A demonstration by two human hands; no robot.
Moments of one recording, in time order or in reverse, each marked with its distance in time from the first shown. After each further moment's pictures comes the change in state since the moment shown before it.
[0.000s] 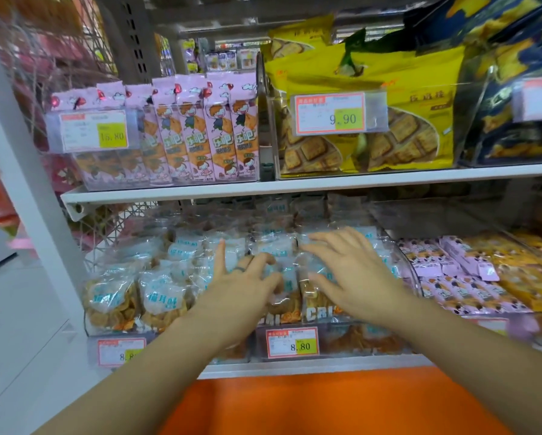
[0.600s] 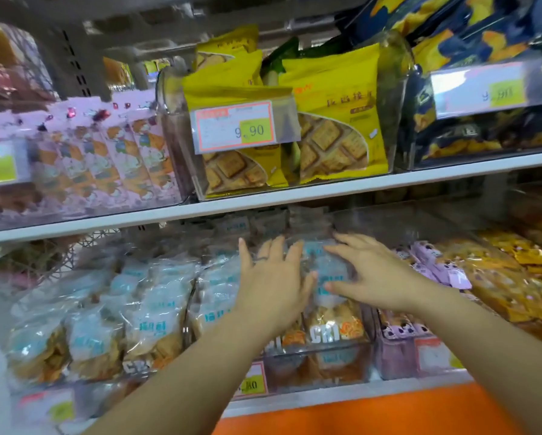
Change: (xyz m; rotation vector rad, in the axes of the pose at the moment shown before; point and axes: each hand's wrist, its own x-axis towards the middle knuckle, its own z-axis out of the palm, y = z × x) left_hand 0.093 0.096 -0.012 -0.177 0.001 -0.177; right_hand -0.013 0.112 -0.009 0.097 -0.193 0.166
